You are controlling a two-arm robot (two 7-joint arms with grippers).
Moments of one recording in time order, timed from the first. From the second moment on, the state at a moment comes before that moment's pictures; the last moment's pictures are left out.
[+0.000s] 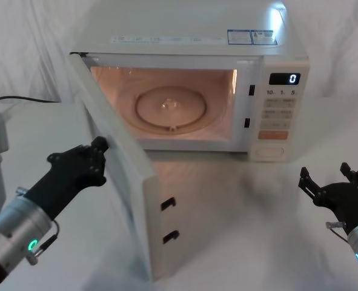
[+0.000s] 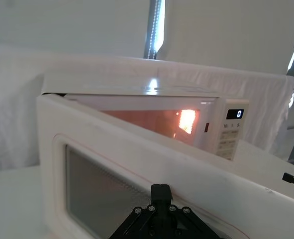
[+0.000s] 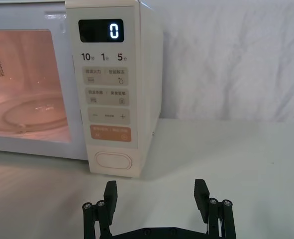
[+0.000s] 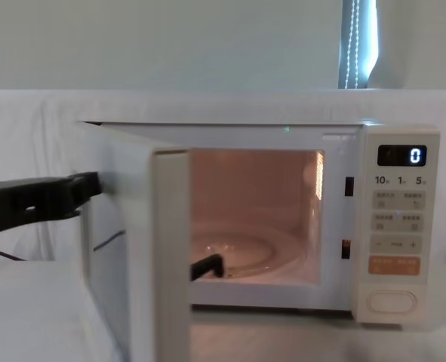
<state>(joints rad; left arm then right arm) 0.01 0.43 0.13 -1.91 -0.56 0.20 -0.24 0.01 0.11 -0.02 -1.53 0.12 -0.05 0.11</state>
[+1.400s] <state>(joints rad) -0.31 0.23 0.33 -1.63 -0.32 0.17 -0.16 0.01 0.11 -0.02 -1.53 0.12 -0.05 0.11</state>
